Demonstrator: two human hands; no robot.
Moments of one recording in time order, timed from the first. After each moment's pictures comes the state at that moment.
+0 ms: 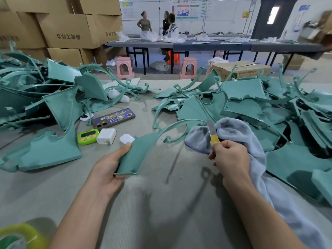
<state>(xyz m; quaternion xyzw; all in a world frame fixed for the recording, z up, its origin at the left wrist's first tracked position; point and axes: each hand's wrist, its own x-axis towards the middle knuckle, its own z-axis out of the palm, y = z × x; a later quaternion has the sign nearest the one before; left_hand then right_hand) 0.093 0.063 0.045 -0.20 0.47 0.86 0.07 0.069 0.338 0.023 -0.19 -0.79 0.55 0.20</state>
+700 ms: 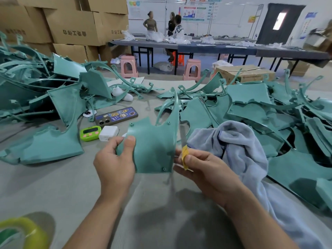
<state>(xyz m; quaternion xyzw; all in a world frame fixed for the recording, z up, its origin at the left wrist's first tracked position) 0.093 0.081 0.020 -0.12 0.73 0.55 -0.39 0.099 0.300 0.038 0.06 -0.54 0.82 -0.19</state>
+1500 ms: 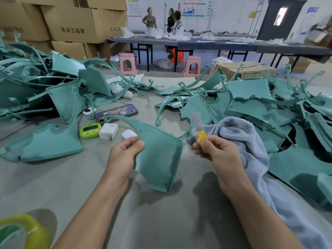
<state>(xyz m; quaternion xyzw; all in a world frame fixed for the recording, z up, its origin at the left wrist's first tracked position) 0.086 0.084 0.025 -0.13 0.61 0.78 -0.08 0.081 0.318 0.029 0.01 -0.67 0.74 0.09</state>
